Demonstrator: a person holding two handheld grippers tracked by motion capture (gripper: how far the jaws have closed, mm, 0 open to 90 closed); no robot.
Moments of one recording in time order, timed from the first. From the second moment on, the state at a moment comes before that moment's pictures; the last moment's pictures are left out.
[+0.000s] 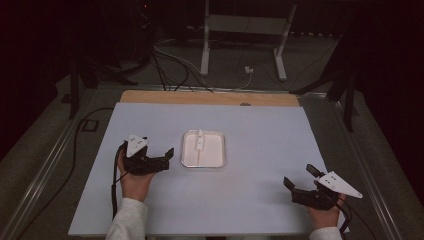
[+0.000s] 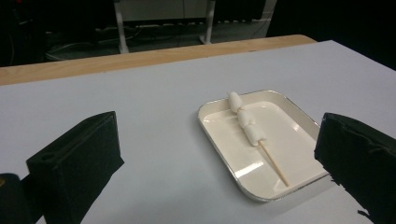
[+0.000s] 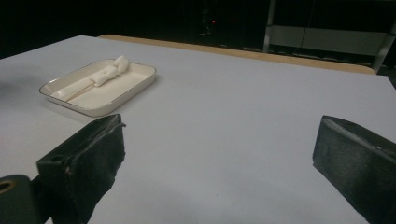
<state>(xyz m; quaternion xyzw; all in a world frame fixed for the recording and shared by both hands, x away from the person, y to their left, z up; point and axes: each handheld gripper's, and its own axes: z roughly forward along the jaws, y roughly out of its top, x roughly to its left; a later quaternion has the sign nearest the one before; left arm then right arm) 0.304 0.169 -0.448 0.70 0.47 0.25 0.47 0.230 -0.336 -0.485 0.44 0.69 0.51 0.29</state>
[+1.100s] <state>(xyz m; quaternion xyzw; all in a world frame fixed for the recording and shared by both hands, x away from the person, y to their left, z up) 0.340 0.105 -0.477 0.74 0.48 0.19 0.42 0.231 -0.337 -0.485 0.44 0.68 0.51 0.28</state>
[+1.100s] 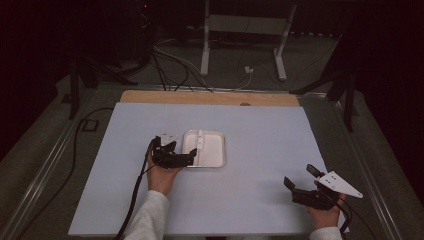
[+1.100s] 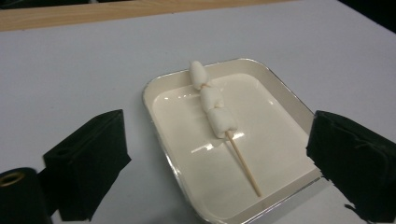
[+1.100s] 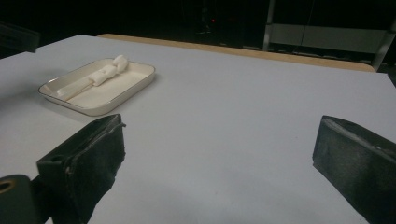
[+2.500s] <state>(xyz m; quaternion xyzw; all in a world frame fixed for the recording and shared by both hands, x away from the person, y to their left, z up) 0.361 0.058 -0.511 0.79 0.50 0.15 0.31 0.230 -0.341 -0.485 0.45 0.68 0.51 0.29</state>
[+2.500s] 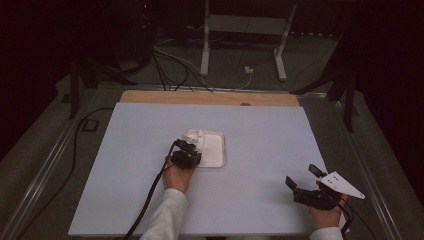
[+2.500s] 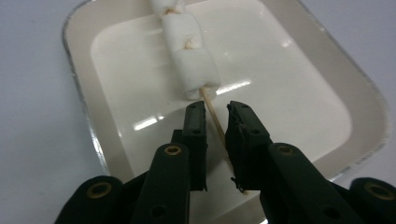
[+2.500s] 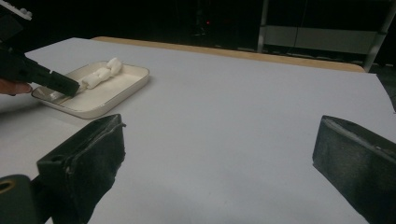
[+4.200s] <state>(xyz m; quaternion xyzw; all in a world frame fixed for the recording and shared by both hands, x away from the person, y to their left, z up) 0.333 0.088 -0.490 0.80 0.49 0.14 0.32 0.229 -0.330 -0.487 0.44 0.69 0.50 0.28</state>
